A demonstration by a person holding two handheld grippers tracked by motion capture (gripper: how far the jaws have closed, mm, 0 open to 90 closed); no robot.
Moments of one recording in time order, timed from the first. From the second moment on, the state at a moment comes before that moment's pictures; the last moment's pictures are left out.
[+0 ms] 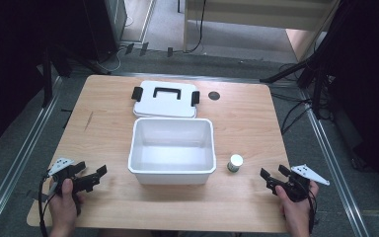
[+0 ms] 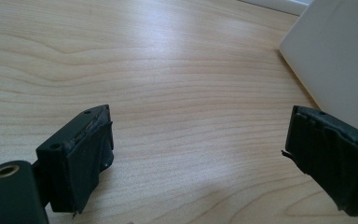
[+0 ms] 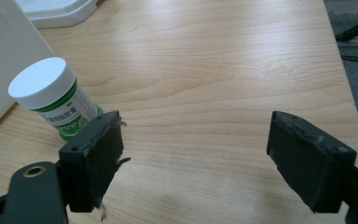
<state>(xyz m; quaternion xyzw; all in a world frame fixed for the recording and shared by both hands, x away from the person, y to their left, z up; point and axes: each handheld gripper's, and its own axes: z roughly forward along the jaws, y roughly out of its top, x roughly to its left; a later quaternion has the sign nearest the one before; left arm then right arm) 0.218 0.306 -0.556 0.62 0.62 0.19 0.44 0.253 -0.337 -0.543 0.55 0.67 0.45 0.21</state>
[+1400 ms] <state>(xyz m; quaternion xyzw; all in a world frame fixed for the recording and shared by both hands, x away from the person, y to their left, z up) 0.219 0.304 -0.557 0.64 0.60 0.17 0.44 0.336 -0.213 -0.478 0.45 0.89 0.06 0.04</state>
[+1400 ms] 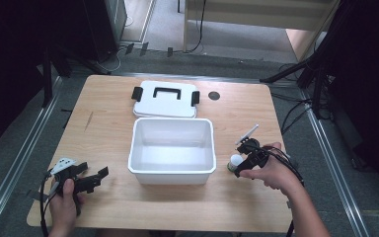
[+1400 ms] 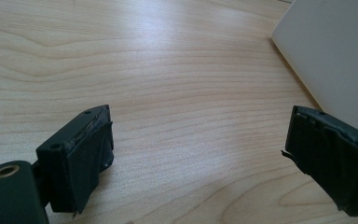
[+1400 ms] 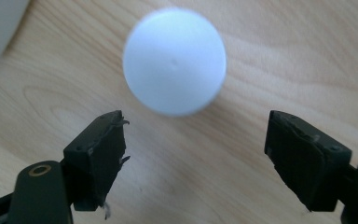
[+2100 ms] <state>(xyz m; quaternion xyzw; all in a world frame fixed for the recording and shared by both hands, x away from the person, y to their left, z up) 0.220 0.303 -0.557 0.65 0.60 0.17 0.44 0.352 -0.178 -0.459 0.43 0.90 0.06 0.04</state>
